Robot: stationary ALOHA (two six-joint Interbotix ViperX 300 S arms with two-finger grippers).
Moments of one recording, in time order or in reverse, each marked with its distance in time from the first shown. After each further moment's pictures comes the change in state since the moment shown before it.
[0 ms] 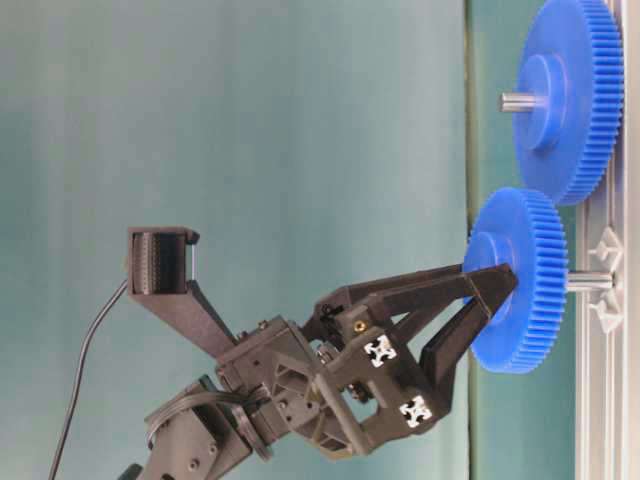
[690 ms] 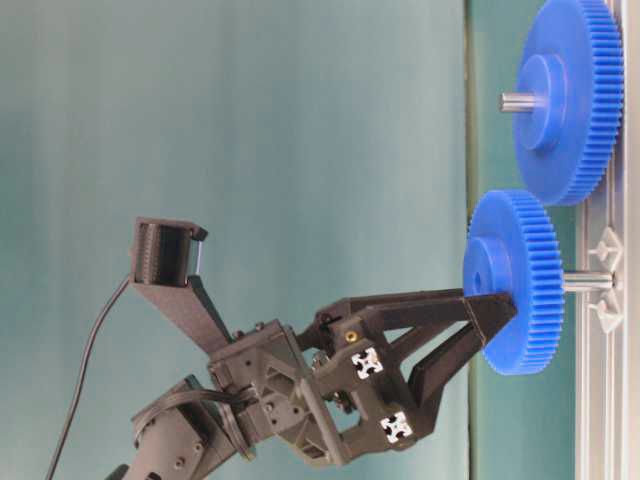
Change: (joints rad) left arm 0.003 -0.018 -0.012 0.000 0.003 -0.003; right arm 0.000 0.002 0.002 0.000 0.000 0.000
